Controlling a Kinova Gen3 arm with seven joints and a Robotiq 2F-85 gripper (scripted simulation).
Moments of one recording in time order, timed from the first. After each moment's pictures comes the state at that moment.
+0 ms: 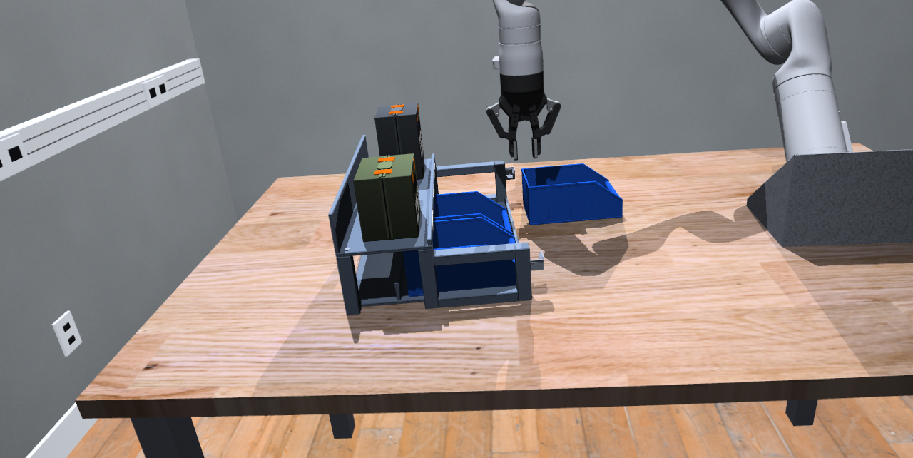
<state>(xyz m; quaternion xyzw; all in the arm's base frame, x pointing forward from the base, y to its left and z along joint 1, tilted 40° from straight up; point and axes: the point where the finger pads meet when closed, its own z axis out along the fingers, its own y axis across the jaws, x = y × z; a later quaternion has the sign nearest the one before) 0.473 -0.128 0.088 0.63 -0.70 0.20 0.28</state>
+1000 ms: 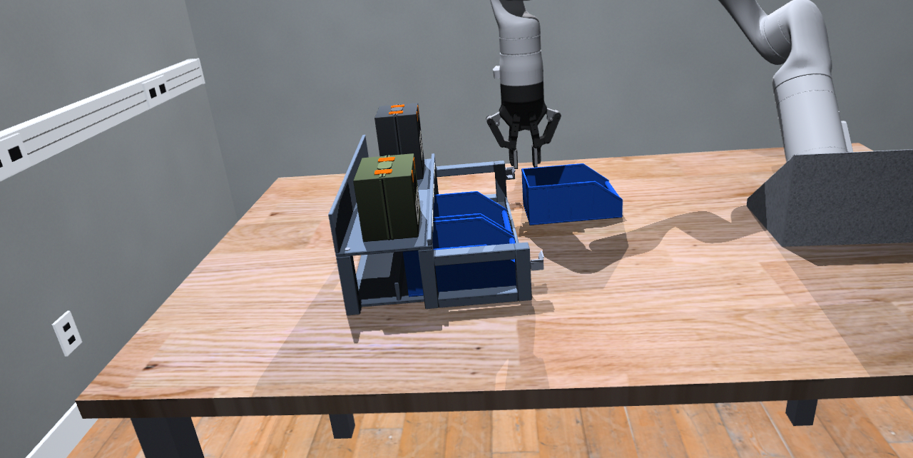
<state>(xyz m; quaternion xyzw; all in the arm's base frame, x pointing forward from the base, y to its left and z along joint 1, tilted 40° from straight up) 0.471 -0.139 0.075 0.63 -0.70 0.20 0.28</state>
